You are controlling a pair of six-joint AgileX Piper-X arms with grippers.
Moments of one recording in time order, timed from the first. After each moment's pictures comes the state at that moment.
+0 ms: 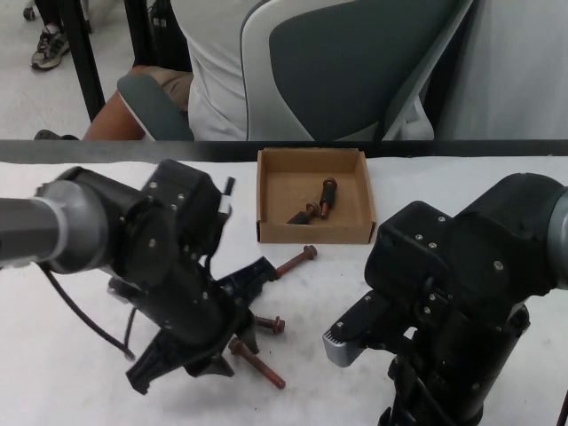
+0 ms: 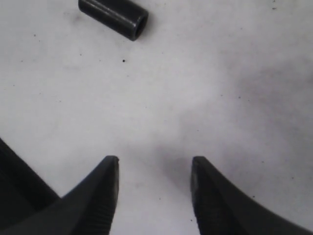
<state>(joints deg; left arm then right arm) -31.8 96.3 -53.4 34.3 14.5 -67.0 40.4 92.5 -55.3 60.3 -13.6 -8.8</state>
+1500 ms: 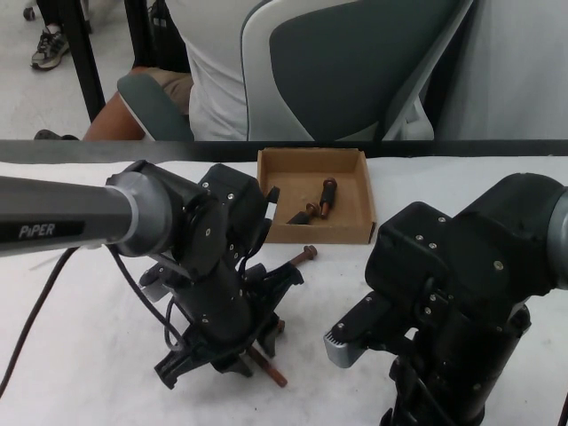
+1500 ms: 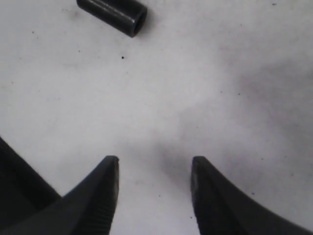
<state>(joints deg) -34.2 105.1 -60.8 39.9 11.7 -68.6 40.4 92.5 -55.3 60.9 -13.5 -8.8</state>
